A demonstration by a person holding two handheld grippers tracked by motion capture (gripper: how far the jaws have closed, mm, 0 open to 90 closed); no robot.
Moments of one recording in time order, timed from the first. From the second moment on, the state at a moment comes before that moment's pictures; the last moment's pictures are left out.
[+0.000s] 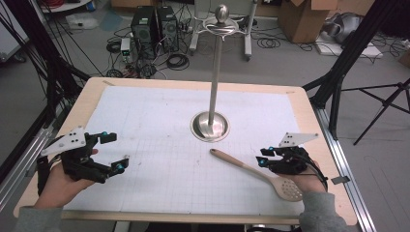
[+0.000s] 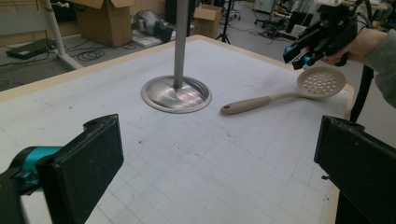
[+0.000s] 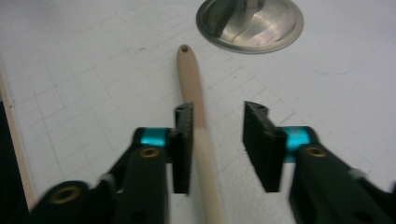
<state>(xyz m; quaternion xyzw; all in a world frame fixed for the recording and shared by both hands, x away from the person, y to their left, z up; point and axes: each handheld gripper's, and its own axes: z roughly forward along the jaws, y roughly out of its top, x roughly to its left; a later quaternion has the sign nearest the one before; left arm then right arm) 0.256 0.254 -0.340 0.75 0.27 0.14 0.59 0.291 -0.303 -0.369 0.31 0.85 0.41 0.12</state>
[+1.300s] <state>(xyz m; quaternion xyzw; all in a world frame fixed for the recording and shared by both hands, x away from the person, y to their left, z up) 0.253 0.266 -0.337 0.74 0.28 0.15 0.60 0.292 -0.326 -0.360 0.30 0.86 0.40 0.11</state>
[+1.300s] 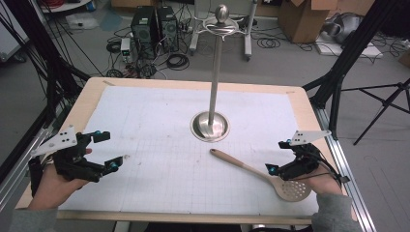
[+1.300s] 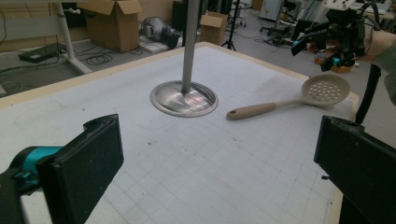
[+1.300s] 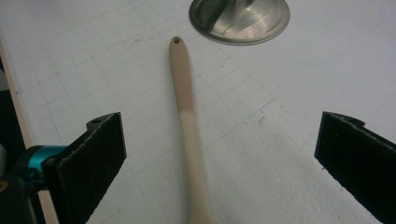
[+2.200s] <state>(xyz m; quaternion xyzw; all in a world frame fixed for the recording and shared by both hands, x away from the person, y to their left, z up) 0.255 0.262 -0.341 0.75 0.28 0.14 0.59 0.306 -0.304 -0.380 0.29 0.89 0.35 0.09</state>
